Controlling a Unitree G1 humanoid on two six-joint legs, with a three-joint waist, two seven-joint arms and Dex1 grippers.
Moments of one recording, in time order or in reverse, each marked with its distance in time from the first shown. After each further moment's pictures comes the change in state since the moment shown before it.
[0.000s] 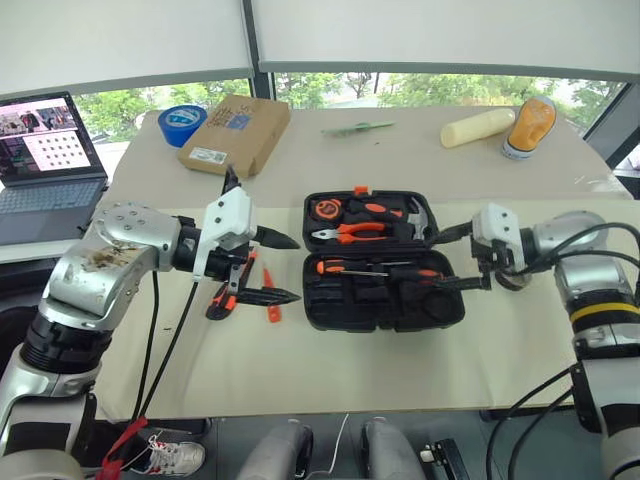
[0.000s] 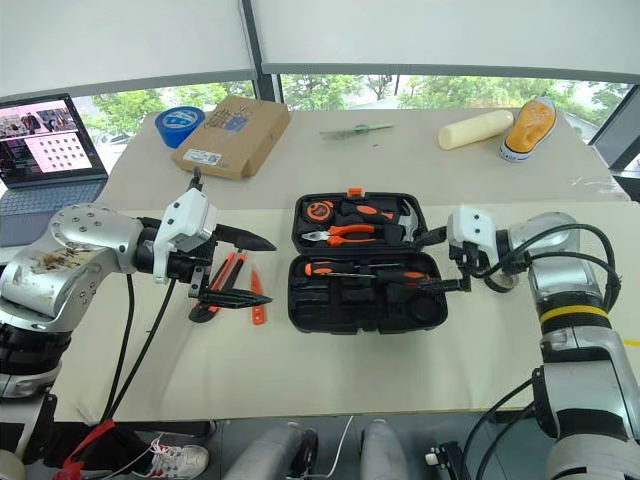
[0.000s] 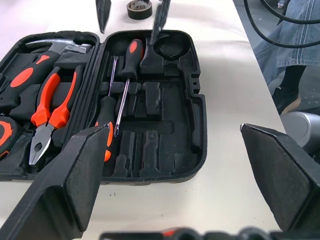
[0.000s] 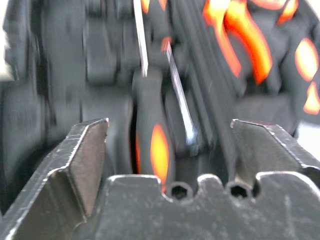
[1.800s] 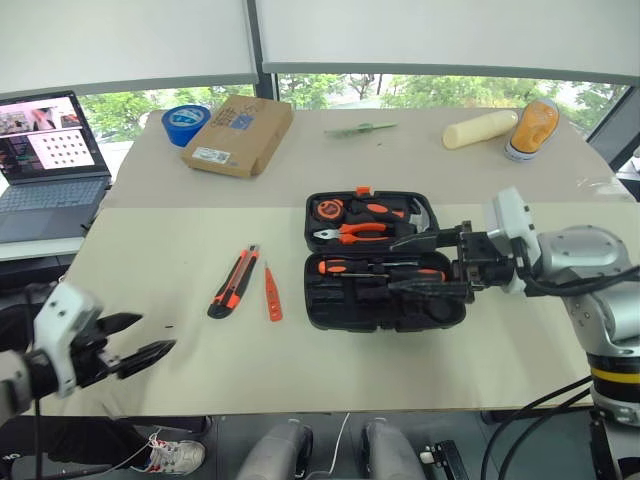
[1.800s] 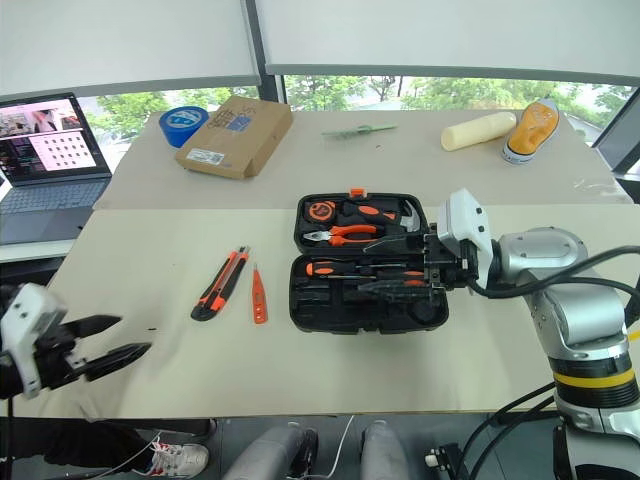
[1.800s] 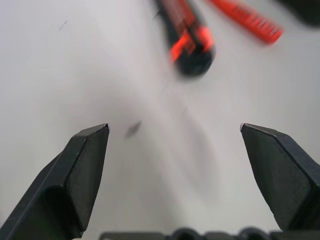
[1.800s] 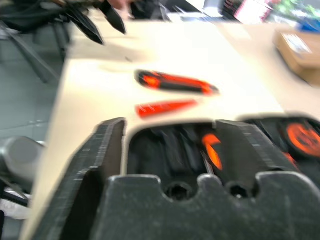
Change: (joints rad) left arm 1.103 0.015 0.859 -0.200 0.001 0.152 0.248; right arm 0.345 -0.046 -0.161 -0.953 0.402 0.604 -0.253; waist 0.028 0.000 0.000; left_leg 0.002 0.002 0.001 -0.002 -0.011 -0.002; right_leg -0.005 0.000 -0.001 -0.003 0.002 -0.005
